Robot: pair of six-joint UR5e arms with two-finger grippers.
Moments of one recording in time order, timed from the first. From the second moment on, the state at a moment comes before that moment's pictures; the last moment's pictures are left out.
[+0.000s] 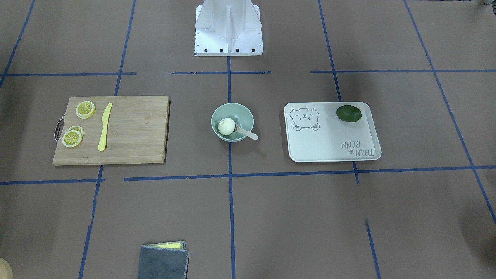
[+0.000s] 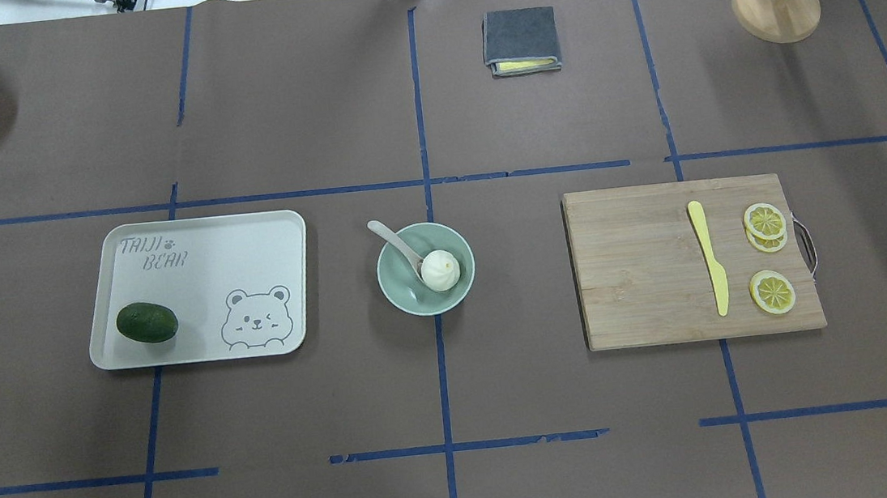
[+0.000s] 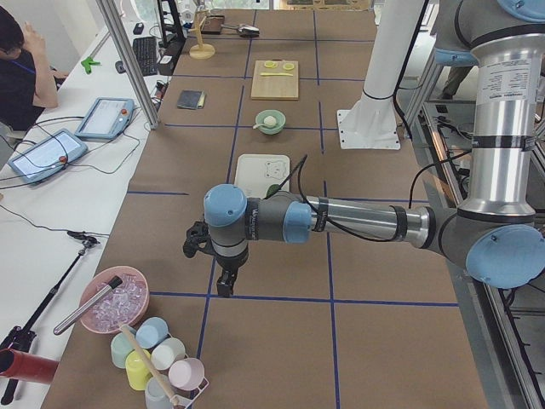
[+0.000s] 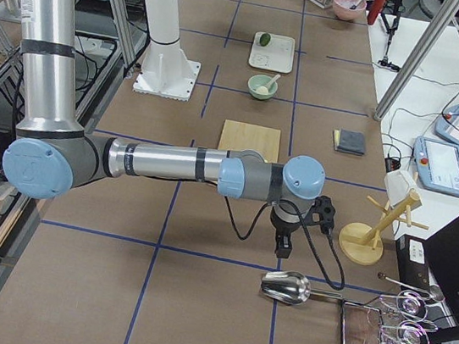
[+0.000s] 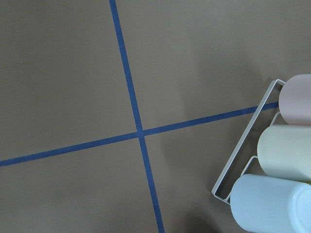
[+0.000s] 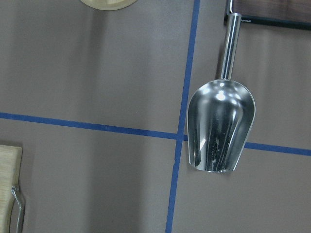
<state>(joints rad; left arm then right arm) -1.58 -1.54 -1.70 -1.54 -2.32 0.18 1.59 -1.49 1.60 -1.62 2.38 -0.07</state>
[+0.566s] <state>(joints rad) -1.58 -1.53 -1.70 -1.55 -2.32 0.18 1.60 -1.54 1.64 -1.62 2.38 -0.06</state>
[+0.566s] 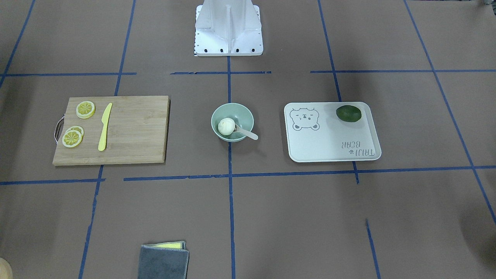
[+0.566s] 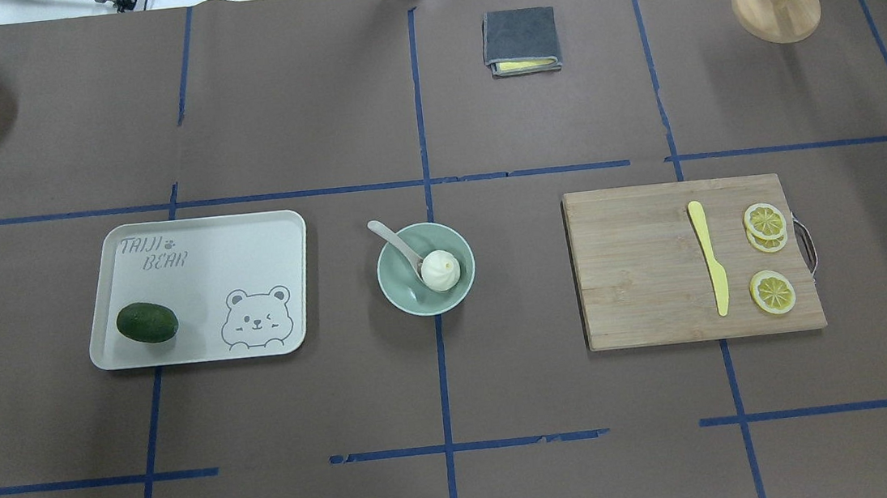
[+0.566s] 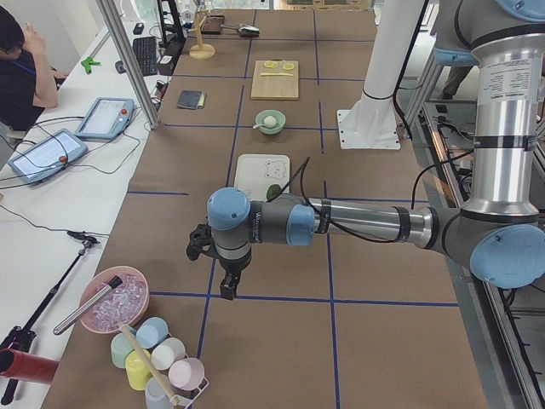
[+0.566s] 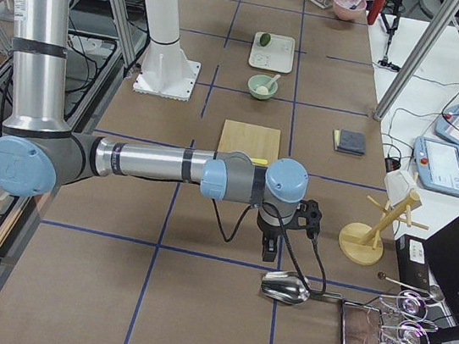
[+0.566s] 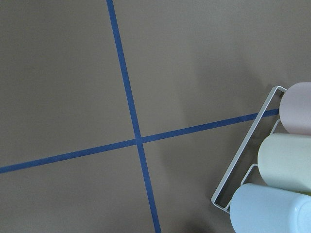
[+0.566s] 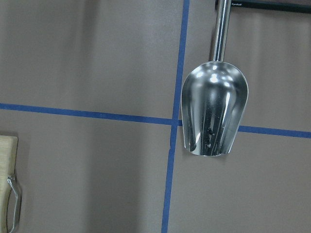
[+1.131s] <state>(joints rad) -1.58 -1.53 -1.71 -1.55 -2.32 0.18 1.60 -1.54 1.64 -1.62 2.38 -0.06</state>
